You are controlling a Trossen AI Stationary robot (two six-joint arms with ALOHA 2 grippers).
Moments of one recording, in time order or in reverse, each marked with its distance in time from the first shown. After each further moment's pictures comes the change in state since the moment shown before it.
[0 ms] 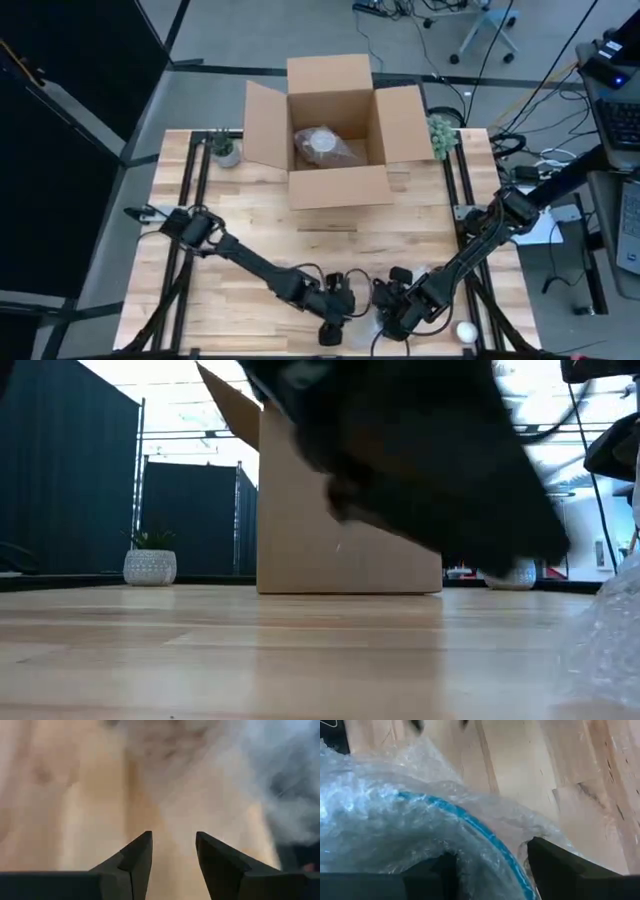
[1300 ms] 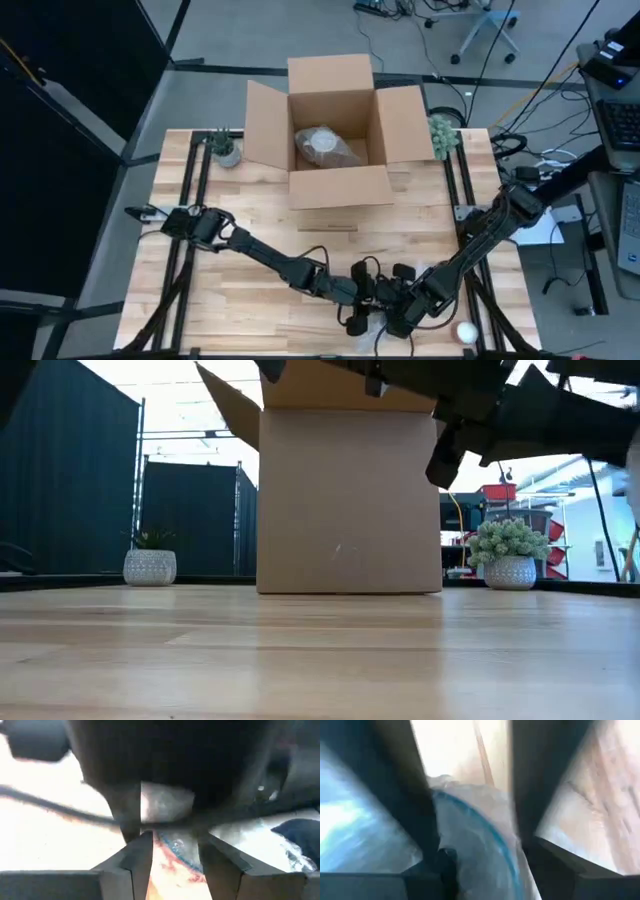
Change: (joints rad) left arm 0.079 0.071 0.052 0.279 -0.050 0.039; right arm -0.004 -0.170 -0.003 -0.042 -0.034 -0.004
